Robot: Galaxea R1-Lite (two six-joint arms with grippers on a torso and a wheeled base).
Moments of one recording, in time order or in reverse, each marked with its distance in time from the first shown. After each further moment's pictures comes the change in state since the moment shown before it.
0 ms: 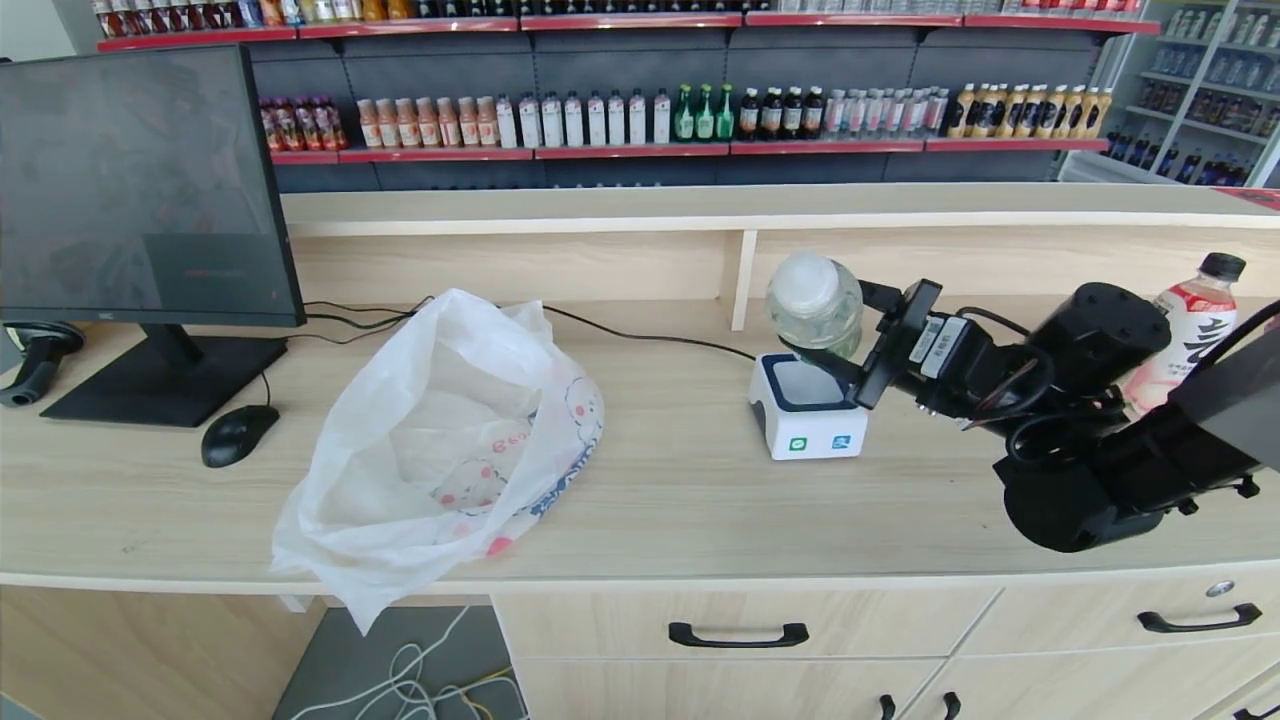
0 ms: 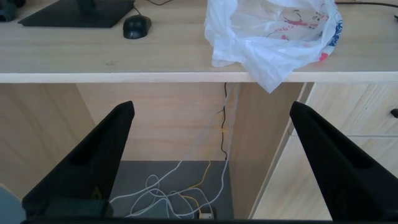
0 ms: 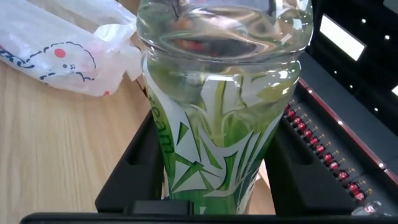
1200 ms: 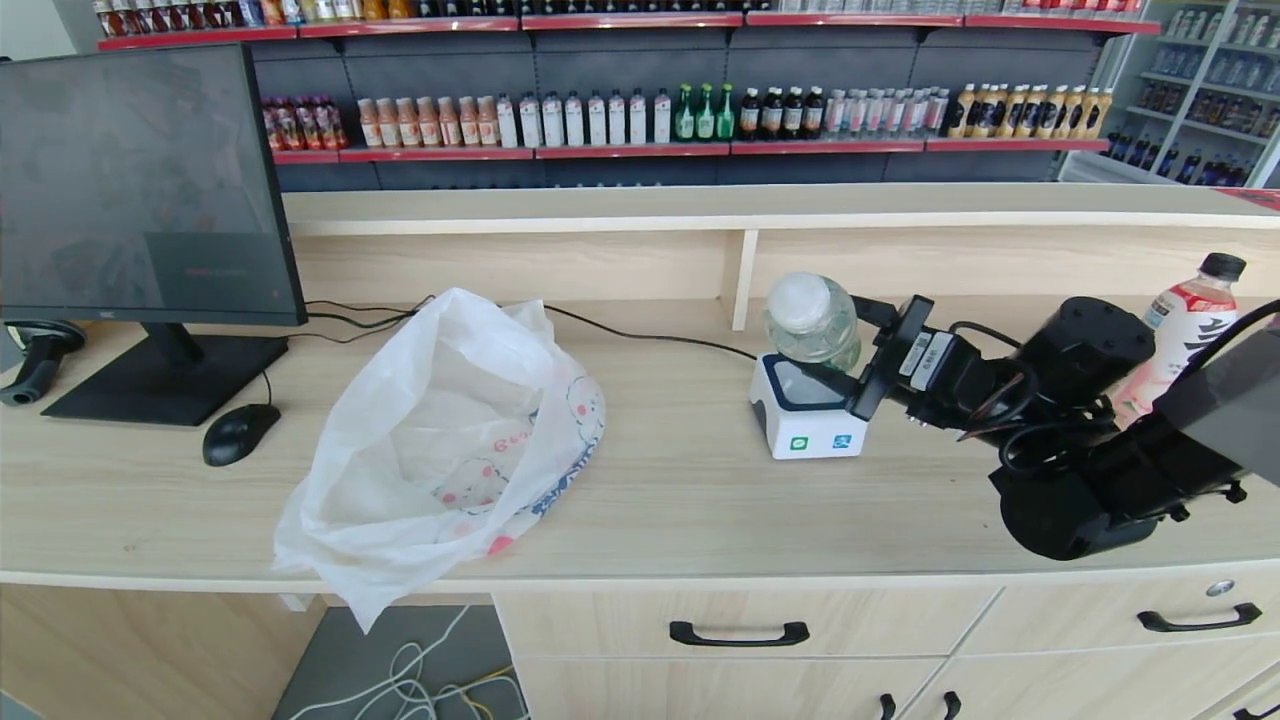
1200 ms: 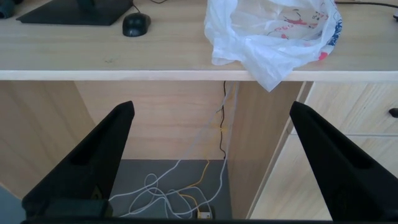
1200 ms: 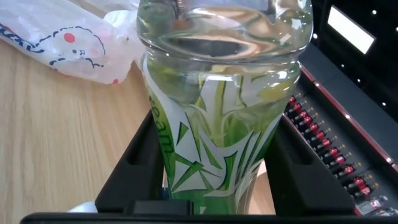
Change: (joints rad) left arm 0.000 0.000 0.000 0.004 0.001 -0.007; right arm -0.011 0.020 0.021 0.001 -0.015 -0.015
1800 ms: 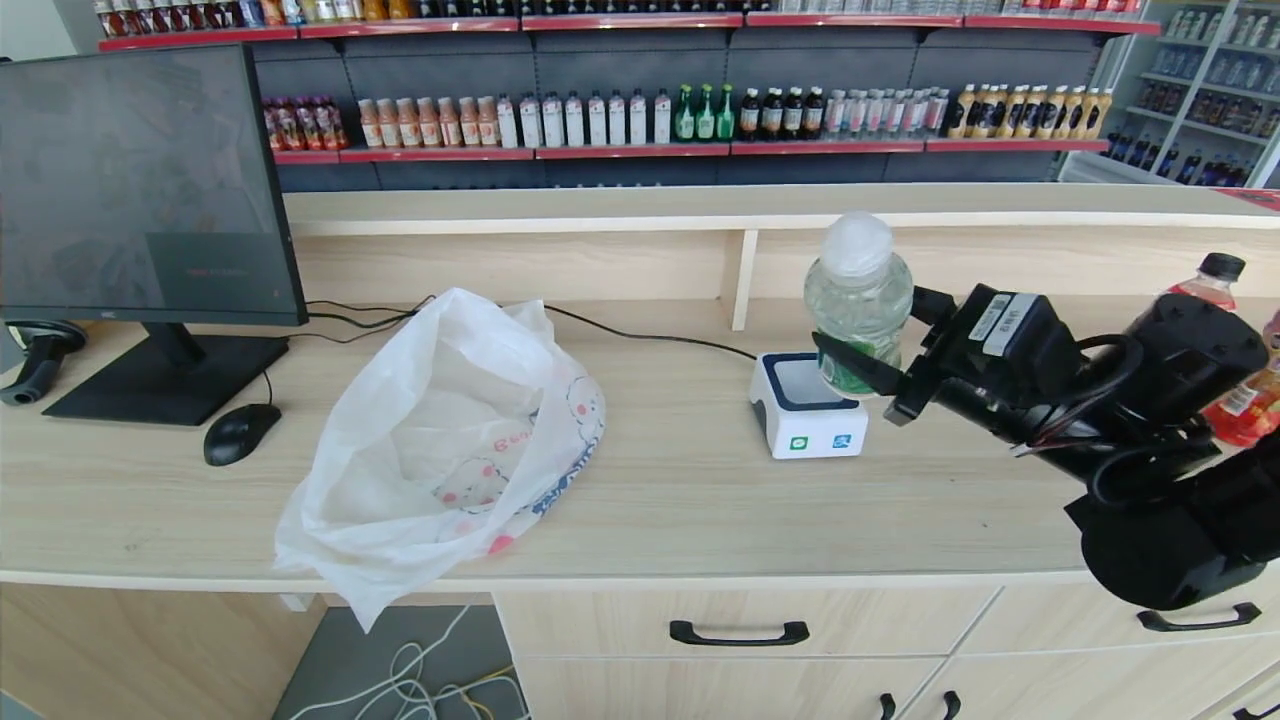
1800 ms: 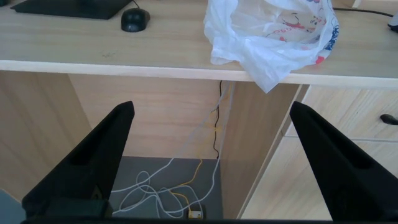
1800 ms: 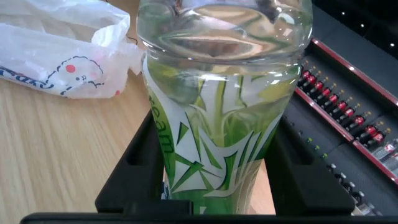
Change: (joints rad) left arm 0.001 0.000 0.000 0.003 0.001 -0.048; right arm 0.018 -0.199 0.209 0.000 -0.162 0.177
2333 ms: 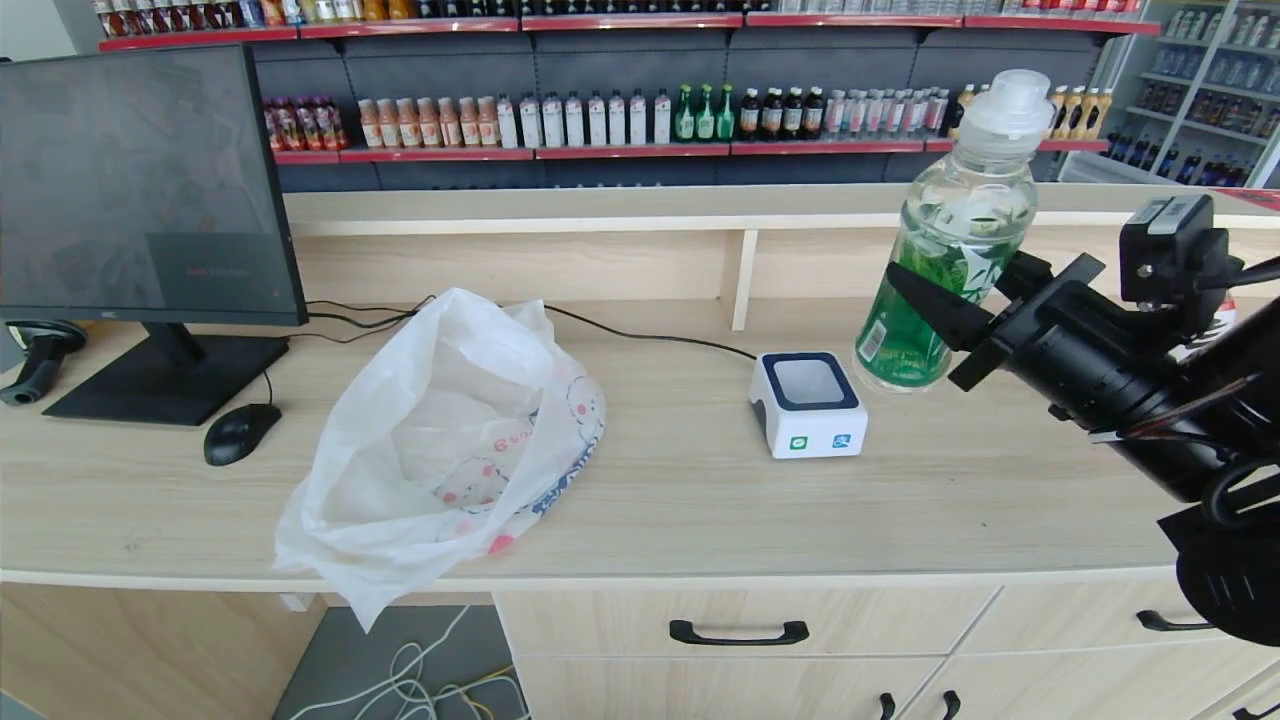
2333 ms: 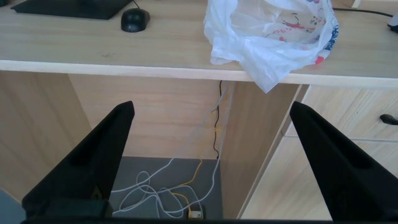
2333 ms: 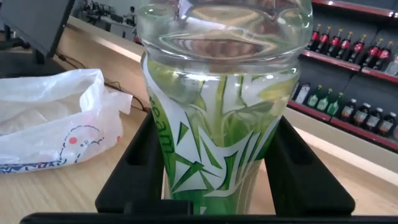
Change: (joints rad) left arm 0.000 0.000 0.000 0.000 0.000 0.000; right arm -0.001 -0.167 0.099 0.000 -0.223 0.436
